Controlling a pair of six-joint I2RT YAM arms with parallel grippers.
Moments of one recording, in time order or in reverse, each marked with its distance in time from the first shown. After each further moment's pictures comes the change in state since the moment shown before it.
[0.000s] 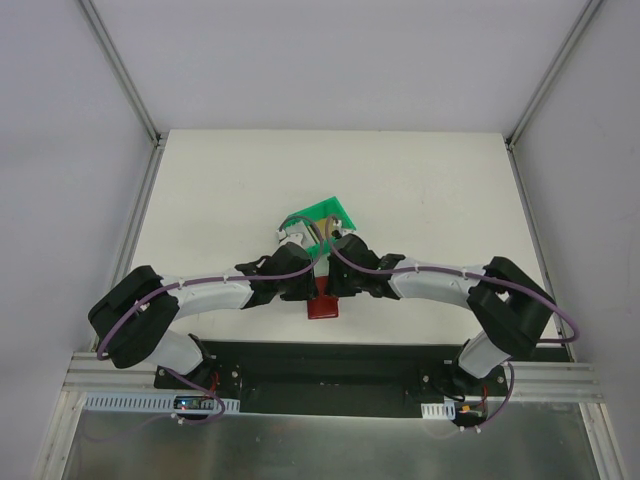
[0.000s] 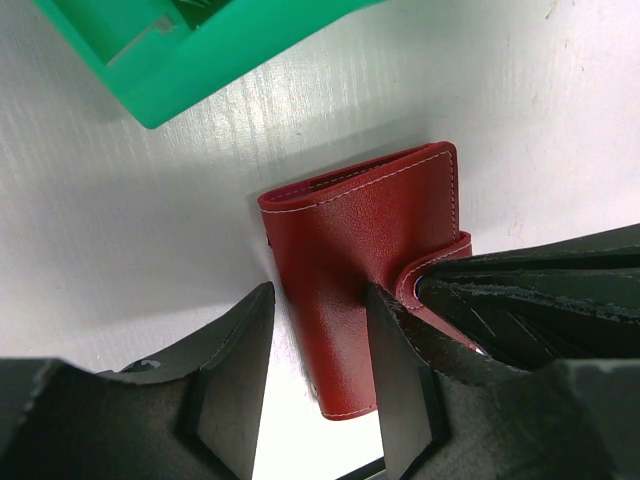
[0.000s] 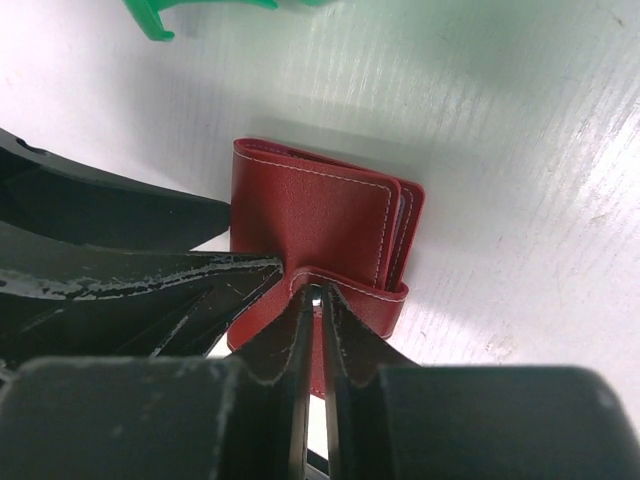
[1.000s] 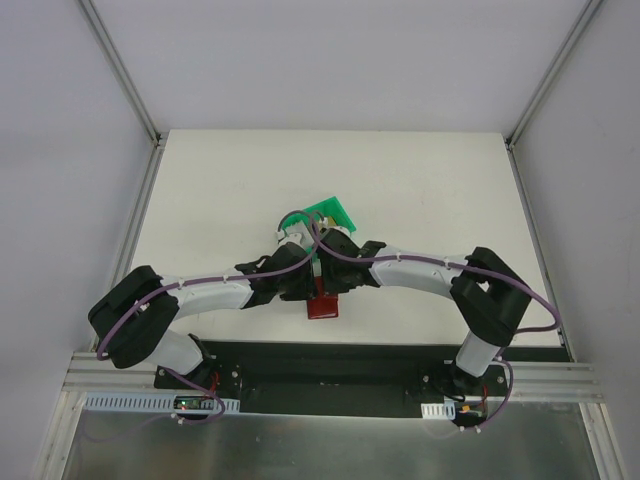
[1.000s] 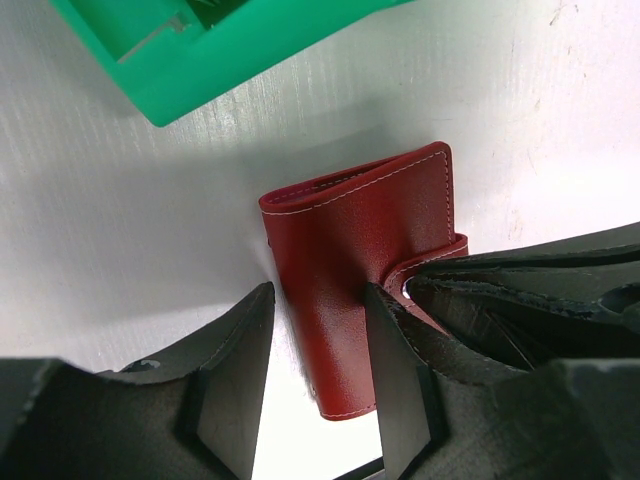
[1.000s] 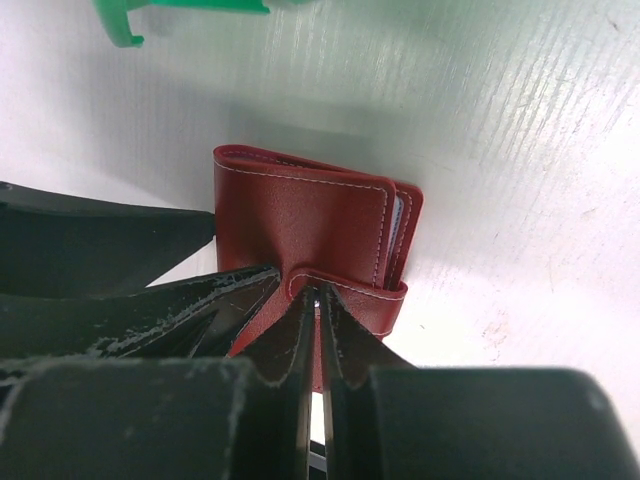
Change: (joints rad) left arm 0.000 0.000 0.000 -0.006 0.000 -0.014; right arm 0.037 0.126 0.217 -0.272 0.076 -0.013
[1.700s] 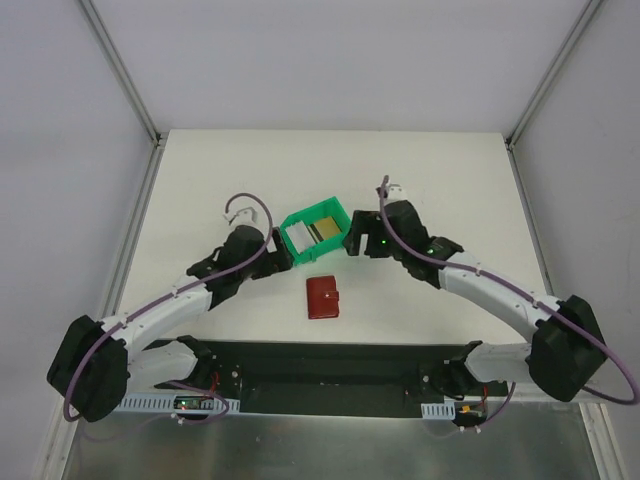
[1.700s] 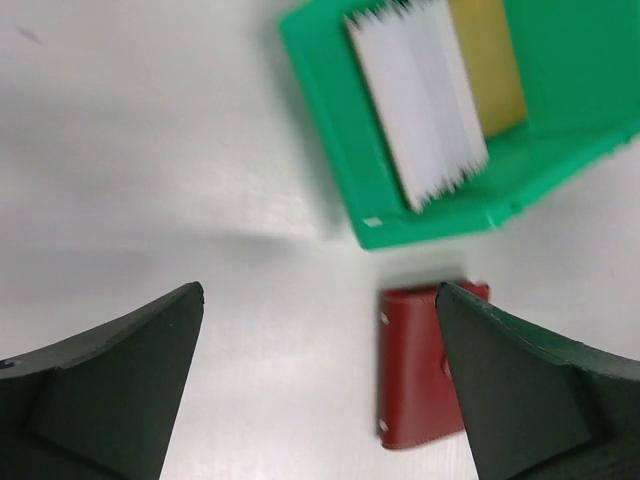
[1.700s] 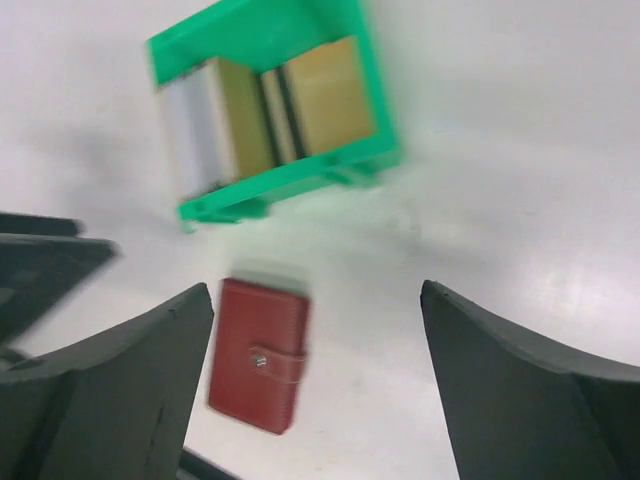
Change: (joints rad) left arm 0.186 -0.314 -0.045 -0.093 -0.106 0.060; right arm -0.225 -0.403 -0.161 0.212 0.023 -0.195
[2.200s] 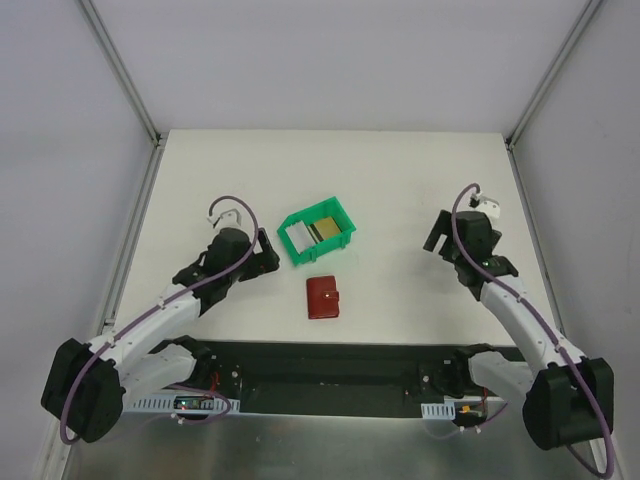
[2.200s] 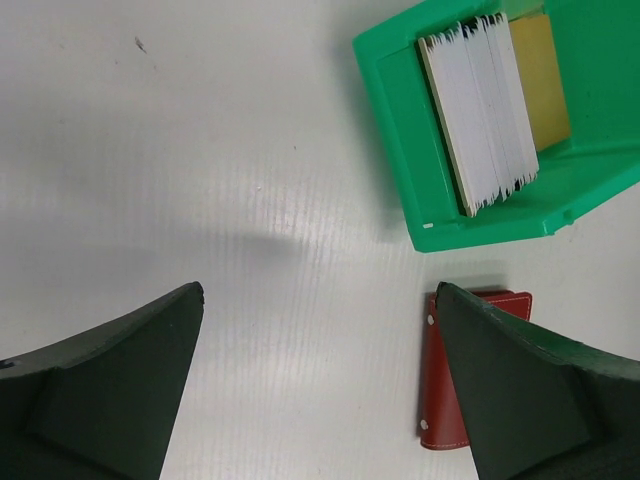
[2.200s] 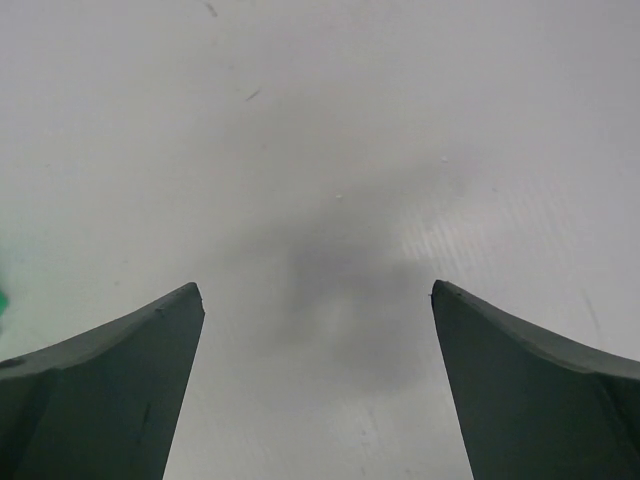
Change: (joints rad) left arm 0.150 -0.120 -0.041 -0.076 -0.016 0.053; right arm -0.505 -0.274 -0.223 -0.121 0.196 -0.084
